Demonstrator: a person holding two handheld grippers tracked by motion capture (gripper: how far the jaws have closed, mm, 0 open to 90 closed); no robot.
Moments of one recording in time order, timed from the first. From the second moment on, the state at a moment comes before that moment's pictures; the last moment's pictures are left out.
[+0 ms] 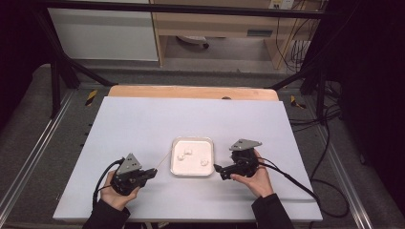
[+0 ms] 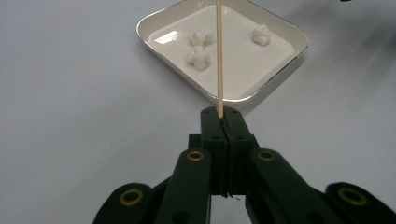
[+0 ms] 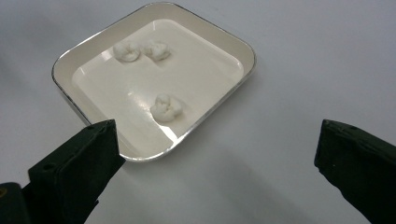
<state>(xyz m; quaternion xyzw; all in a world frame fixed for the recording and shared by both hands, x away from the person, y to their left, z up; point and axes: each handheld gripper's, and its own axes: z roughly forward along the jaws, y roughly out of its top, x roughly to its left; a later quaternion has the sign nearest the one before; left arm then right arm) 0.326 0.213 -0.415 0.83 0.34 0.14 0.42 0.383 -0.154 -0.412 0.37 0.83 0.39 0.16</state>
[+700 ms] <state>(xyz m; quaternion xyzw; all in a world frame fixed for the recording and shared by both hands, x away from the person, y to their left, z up) 0.326 0.216 -0.419 0.82 0.35 0.14 0.43 0.407 -0.103 -0.429 0.35 0.84 0.39 0.13</state>
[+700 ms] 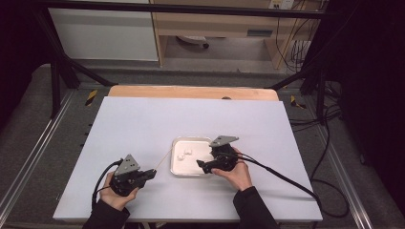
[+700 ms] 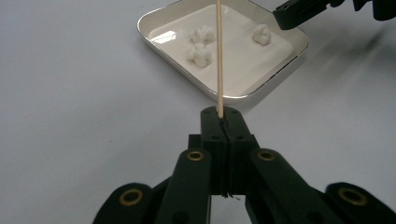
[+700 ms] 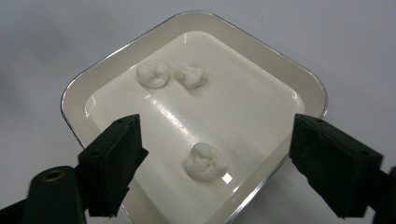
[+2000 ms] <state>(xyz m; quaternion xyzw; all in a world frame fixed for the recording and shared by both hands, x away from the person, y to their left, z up) 0.325 0.214 -0.419 0.82 0.35 0.14 0.43 0.404 -0.096 -0.447 0.35 0.85 0.37 0.12</state>
